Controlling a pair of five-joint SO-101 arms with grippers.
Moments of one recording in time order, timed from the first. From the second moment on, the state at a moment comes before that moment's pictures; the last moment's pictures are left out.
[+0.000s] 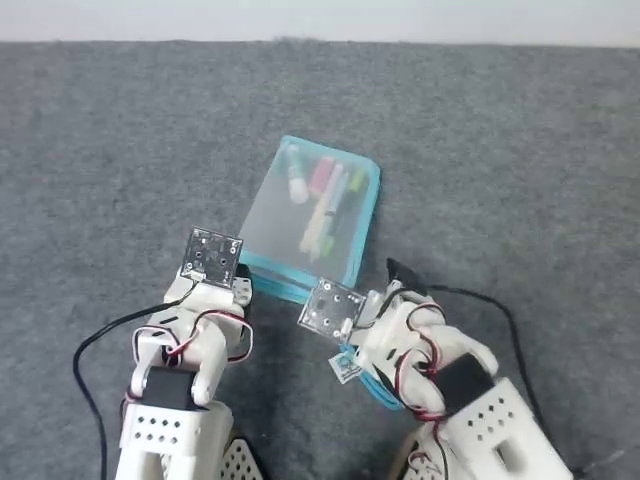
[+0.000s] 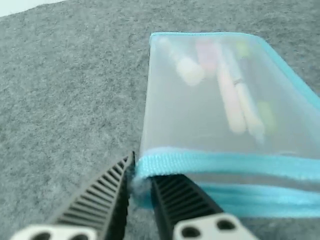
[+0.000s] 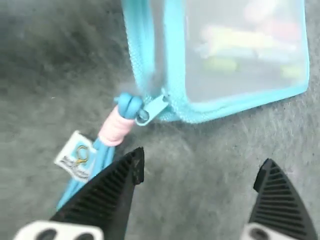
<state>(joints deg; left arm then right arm) 0.8 -86.8 90.1 46.5 -4.3 -37.1 -72.3 75.9 56.9 35.2</state>
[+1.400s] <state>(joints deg) 0.2 -86.8 90.0 46.5 -4.3 -37.3 -33.3 62.8 26.8 40.0</state>
